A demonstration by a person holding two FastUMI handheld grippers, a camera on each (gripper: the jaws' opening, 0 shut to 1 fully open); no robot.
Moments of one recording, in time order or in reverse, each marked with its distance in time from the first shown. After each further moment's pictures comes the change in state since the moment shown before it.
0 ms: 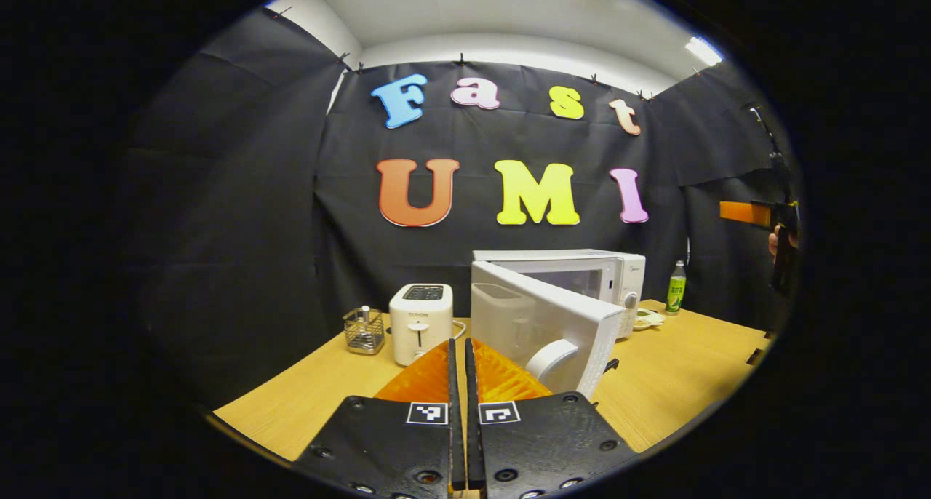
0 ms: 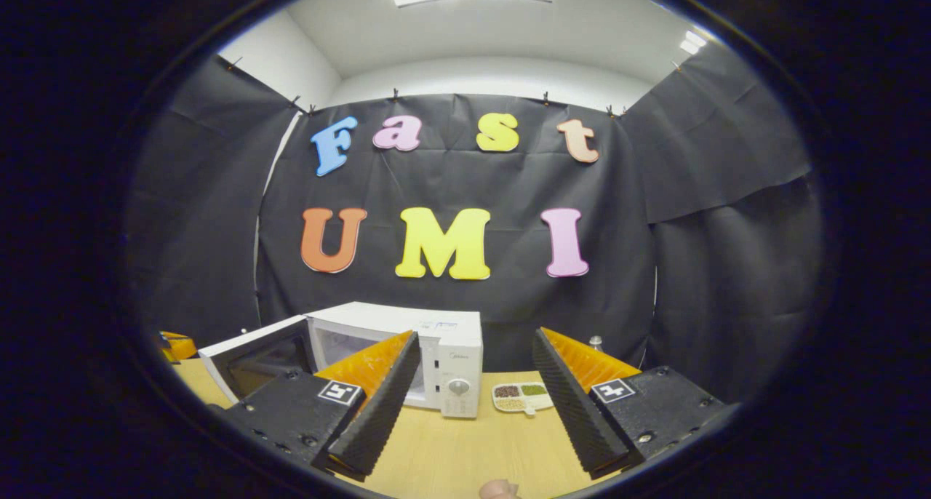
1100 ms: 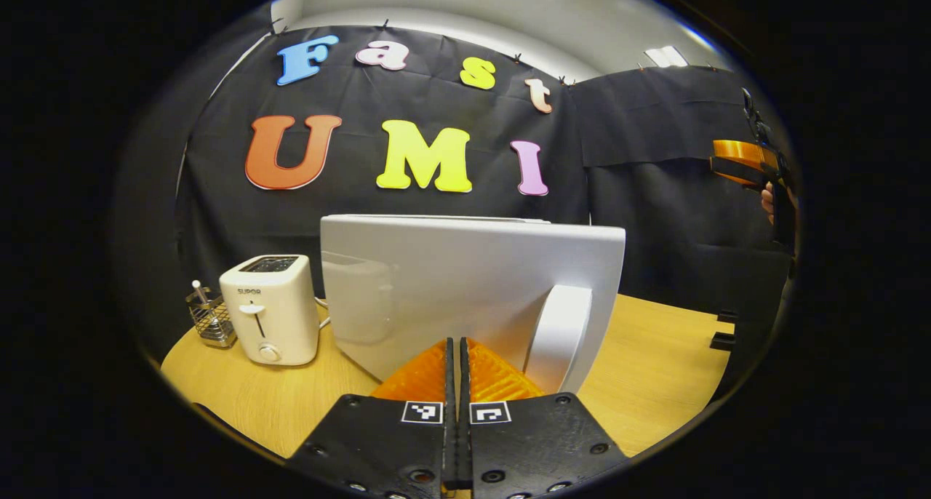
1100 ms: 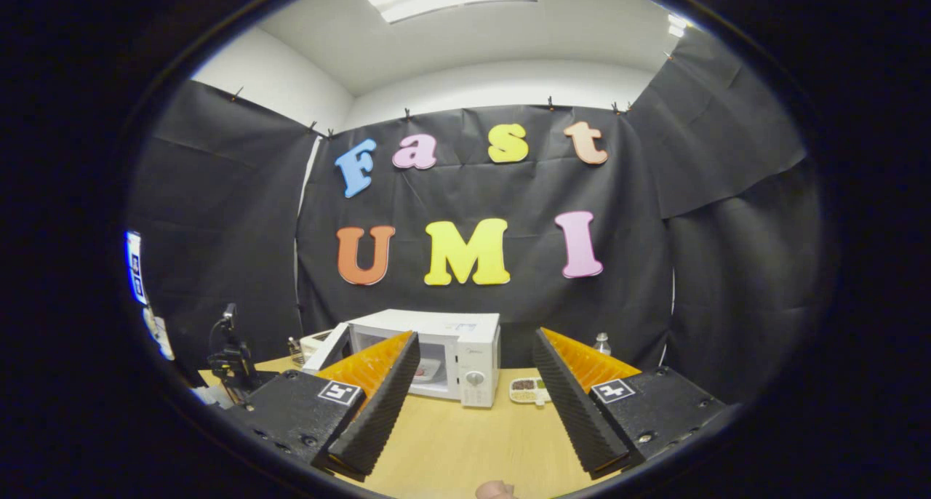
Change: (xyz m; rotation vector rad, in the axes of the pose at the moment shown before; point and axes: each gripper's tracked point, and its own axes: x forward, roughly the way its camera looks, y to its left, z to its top) left arm 0.085 -0.127 -0.047 -0.008 0.080 -0.446; right arm -0.070 -0.030 0.027 0.063 -0.003 0.132
